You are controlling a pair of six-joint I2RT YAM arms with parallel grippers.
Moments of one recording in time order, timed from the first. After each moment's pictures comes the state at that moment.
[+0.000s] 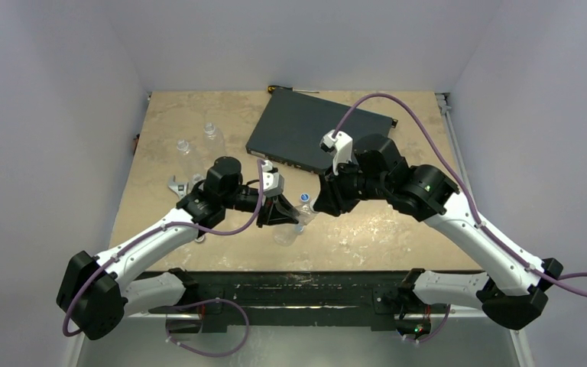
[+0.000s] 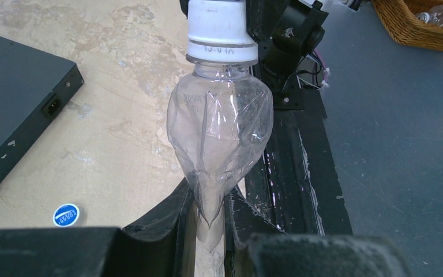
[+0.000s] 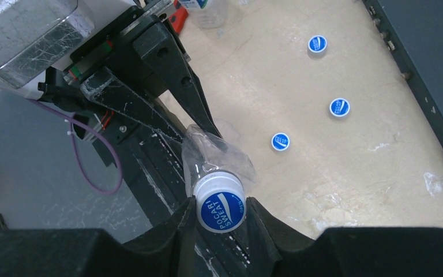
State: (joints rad) left arm -0.64 1.12 0.74 0.04 0.95 0.13; right arm 0.84 1.15 1.40 -0.92 -0.20 0.22
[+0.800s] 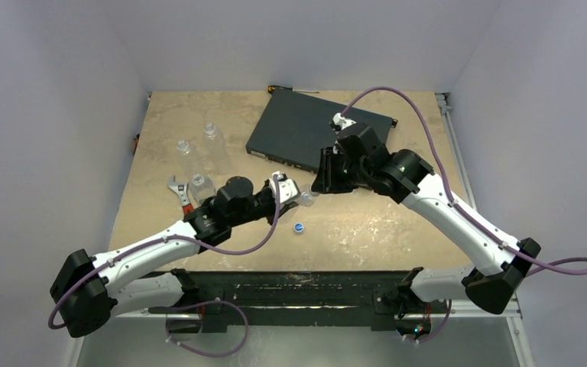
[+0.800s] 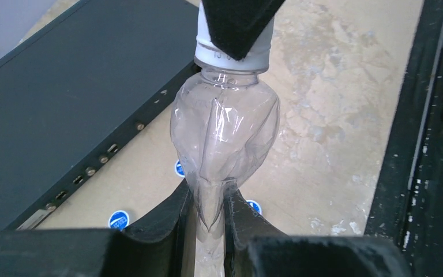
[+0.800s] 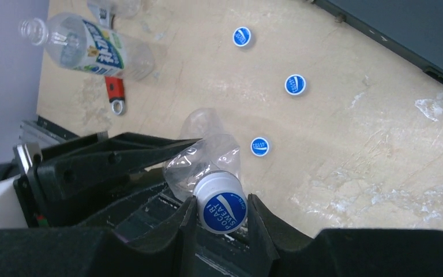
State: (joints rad) left arm -0.84 1.07 0.67 0.12 0.26 0.21; right arm 0.79 1.30 1.44 -0.92 -0.02 0.61
